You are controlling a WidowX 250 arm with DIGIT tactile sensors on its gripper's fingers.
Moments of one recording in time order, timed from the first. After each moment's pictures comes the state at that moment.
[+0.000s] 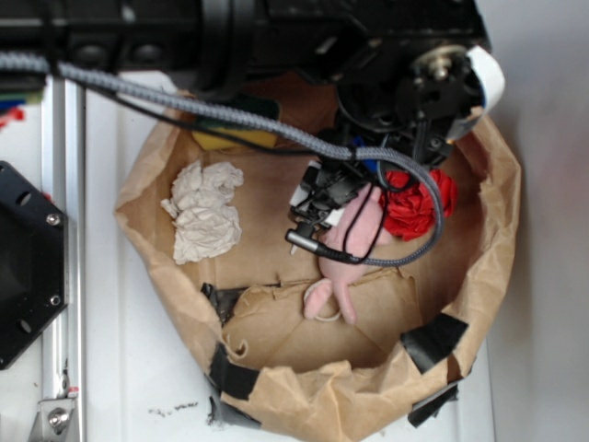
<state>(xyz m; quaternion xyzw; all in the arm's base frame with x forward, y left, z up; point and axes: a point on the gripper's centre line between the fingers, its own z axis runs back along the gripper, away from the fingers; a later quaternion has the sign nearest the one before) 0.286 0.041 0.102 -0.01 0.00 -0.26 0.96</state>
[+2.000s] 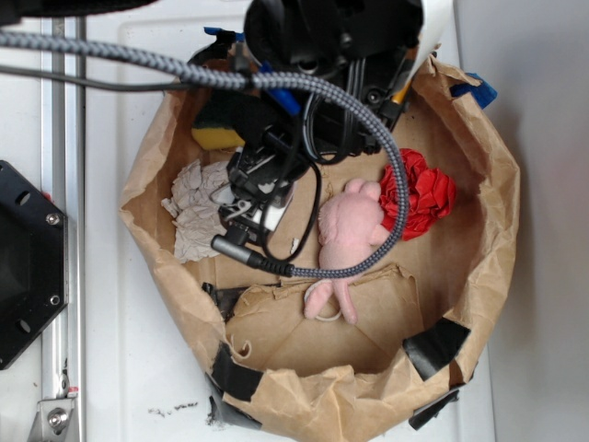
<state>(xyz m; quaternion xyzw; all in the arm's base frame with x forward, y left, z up) 0.249 0.032 0.158 -0.06 -0.03 -0.27 0.96</state>
